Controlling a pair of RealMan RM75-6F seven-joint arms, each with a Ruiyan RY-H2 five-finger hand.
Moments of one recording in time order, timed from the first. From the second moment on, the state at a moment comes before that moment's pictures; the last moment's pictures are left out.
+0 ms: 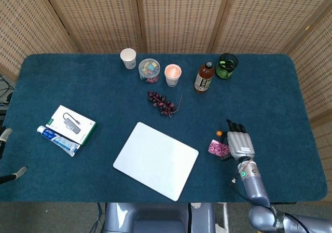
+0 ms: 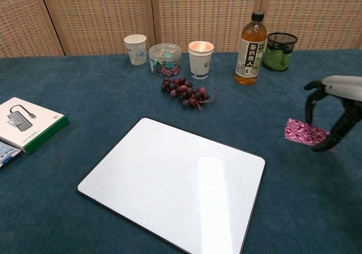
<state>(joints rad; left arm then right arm) -0.04 -1.02 -0.04 -1.71 1.44 1.49 -0.01 0.60 -1.41 0.24 -1.88 -0.60 1.18 -0.74</state>
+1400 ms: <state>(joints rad) -0.07 -1.01 -0.05 -1.70 1.40 1.42 -0.01 0.74 -1.61 0.16 -1.49 -0.67 1.20 -0.66</state>
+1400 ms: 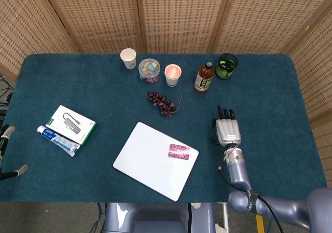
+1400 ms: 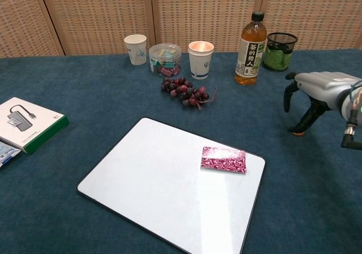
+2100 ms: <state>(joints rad) -0.08 -1.02 -0.05 -1.70 1.38 1.40 0.01 0.73 -1.65 0.20 -1.33 -0.60 1.10 -0.68</state>
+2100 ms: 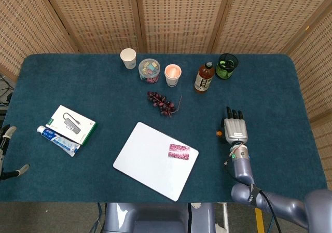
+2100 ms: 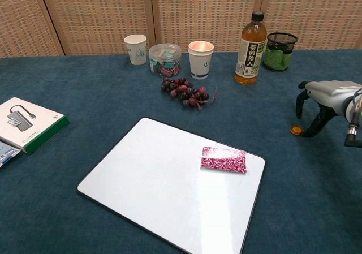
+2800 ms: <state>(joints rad) -0.09 -1.03 -0.06 -1.70 1.35 1.38 0.03 0.75 -1.70 0.22 -1.26 -0.53 1.05 -0.74</state>
